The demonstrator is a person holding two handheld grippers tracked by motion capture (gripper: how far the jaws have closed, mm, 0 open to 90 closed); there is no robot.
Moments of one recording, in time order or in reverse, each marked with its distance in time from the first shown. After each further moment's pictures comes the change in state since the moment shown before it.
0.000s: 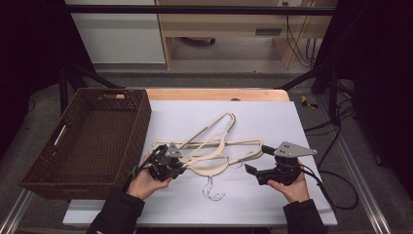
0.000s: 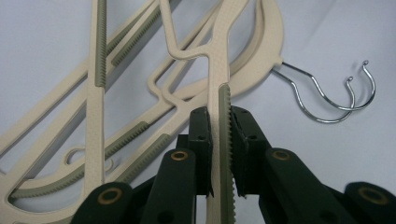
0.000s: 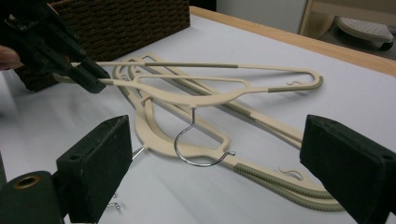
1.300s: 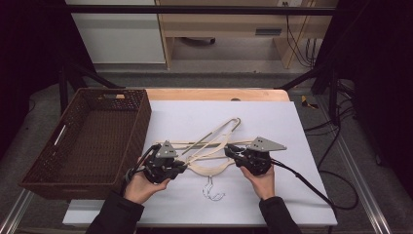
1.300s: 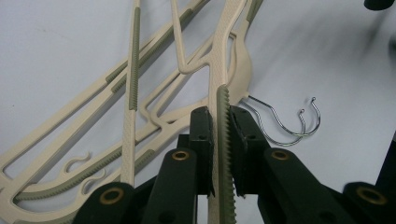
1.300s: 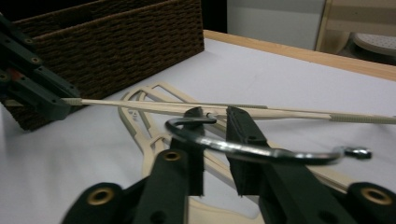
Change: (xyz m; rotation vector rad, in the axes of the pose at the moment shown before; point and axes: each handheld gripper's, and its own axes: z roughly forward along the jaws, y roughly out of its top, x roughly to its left) left arm -0.014 0.004 -0.031 -0.118 -0.015 -0.043; right arm 0.015 0.001 0.072 -0.106 0.043 0.049
